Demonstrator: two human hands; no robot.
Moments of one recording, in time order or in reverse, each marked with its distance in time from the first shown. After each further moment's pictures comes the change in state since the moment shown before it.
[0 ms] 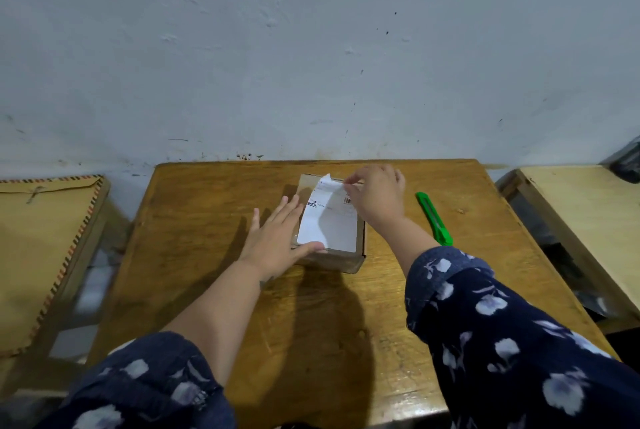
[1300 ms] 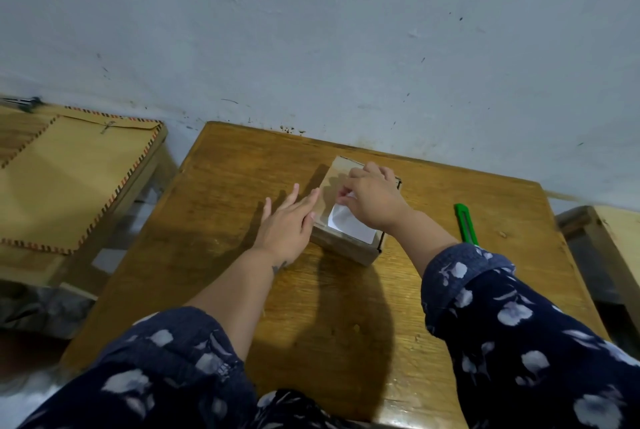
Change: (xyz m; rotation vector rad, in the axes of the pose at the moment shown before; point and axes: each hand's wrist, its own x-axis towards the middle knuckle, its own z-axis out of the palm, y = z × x) left_hand -0.029 0.024 0.002 -0.194 0.114 -0.289; right_hand 0.007 -0.008 0.020 -0.251 -0.336 -0.653
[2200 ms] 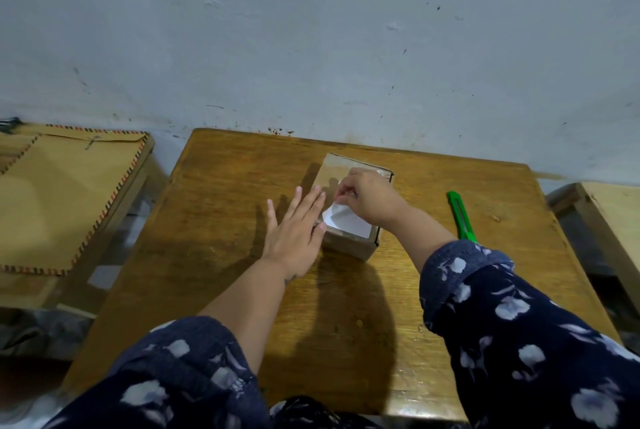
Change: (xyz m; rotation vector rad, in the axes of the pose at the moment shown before) left_hand -0.003 0.002 0.015 0.167 -0.019 0.119; right_hand -0.005 -0.003 -0.001 0.277 0.016 0.079
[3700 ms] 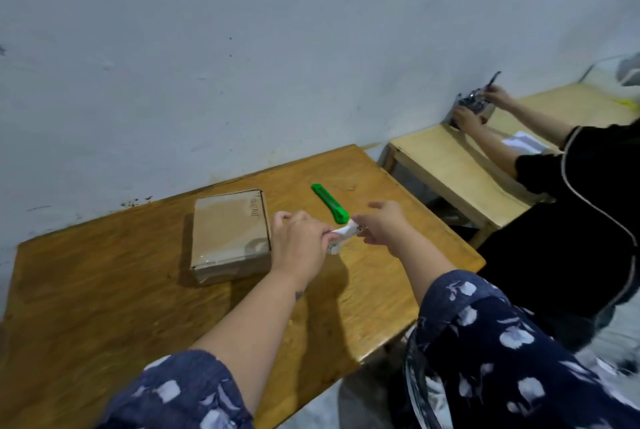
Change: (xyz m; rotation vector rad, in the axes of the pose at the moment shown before) left_hand -0.018 0.151 -0.011 -0.012 0.191 0.581; right_hand -0.189 0.029 -0.049 0.895 0.589 1.183
